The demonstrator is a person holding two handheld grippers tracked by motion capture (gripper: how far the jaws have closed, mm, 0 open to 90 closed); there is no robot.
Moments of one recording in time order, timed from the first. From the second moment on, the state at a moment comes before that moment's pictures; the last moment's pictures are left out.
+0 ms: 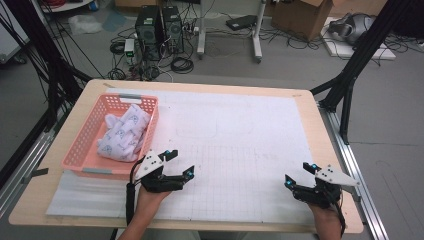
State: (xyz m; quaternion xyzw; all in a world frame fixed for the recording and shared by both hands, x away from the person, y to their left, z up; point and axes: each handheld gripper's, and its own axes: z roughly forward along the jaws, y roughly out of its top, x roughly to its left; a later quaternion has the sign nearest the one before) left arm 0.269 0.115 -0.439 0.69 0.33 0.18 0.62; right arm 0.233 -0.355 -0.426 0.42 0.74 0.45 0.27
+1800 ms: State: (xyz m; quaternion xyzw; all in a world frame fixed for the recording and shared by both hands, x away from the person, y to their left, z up) left arm 0.302 0.254 -0.333 0.66 0.41 0.27 0.56; right arm 0.234 -0.348 -0.423 0.43 0.74 0.47 0.22
